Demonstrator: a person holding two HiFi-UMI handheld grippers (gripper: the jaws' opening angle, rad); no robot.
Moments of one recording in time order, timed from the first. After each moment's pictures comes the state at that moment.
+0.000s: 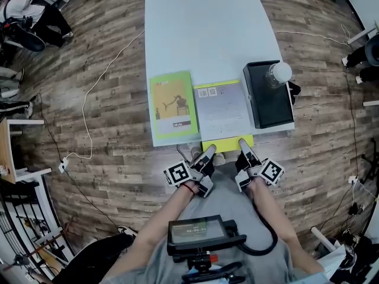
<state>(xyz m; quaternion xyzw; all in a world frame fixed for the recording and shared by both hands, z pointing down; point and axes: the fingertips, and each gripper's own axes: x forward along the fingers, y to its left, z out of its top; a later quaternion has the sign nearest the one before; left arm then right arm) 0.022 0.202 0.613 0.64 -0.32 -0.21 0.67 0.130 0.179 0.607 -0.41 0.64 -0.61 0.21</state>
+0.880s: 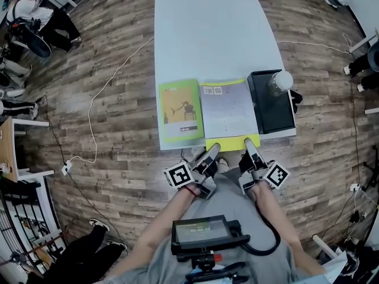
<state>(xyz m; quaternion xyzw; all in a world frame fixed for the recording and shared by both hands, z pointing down) 0.007 0.172 0.544 0.70 -0.30 -0.24 0.61 0.116 0.153 0.543 -0.39 0.67 -0.57 0.26</state>
